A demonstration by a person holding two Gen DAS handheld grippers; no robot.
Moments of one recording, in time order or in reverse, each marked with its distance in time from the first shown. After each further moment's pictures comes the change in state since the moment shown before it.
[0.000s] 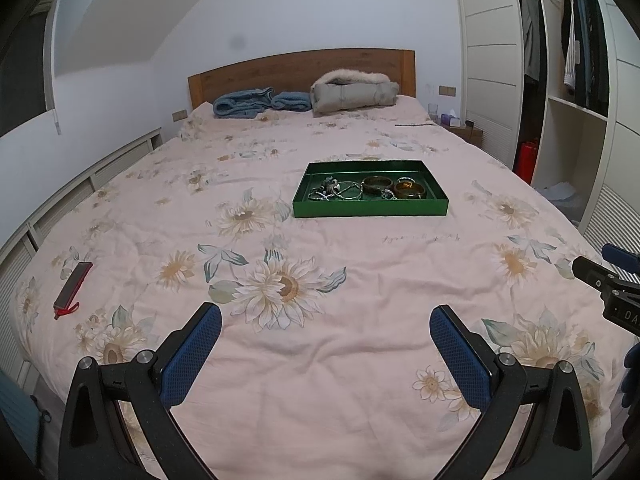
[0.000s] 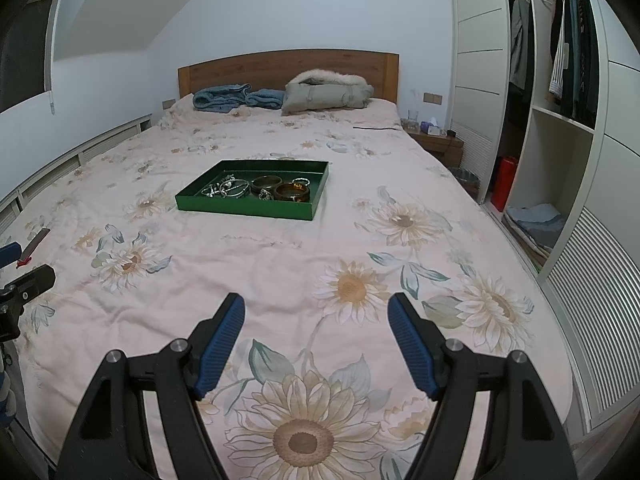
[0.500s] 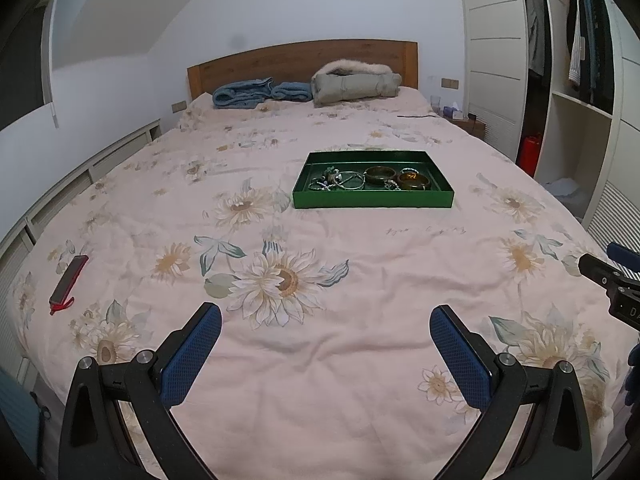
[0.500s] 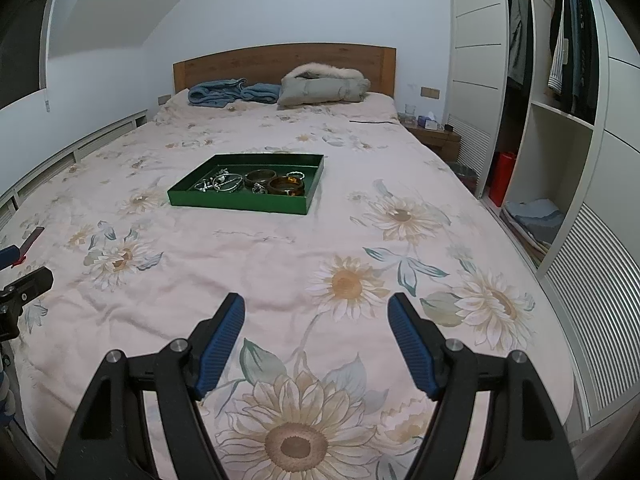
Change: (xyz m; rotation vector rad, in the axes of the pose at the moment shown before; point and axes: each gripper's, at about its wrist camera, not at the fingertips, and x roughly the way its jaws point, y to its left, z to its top) left arm 0.018 0.001 0.001 -0.008 0.036 0.001; right arm 0.012 0.000 0.003 0.004 0.025 -0.015
